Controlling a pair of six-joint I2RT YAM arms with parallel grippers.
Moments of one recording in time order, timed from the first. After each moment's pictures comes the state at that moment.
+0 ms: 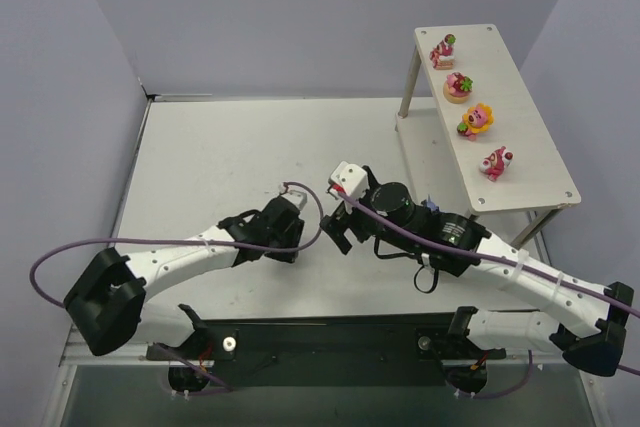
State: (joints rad) left arm -0.81 1.28 0.74 -0.47 -0.16 -0.52; right arm 1.04 1.09 1.06 -0.43 0.18 -0.12
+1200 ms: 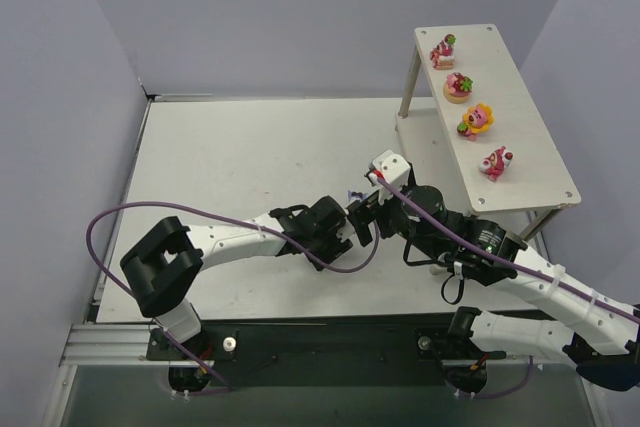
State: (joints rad) left arm -0.99 1.66 1.03 -0.41 -0.01 0.02; right arm 1.03 0.94 1.08 -0.56 0.38 0.06
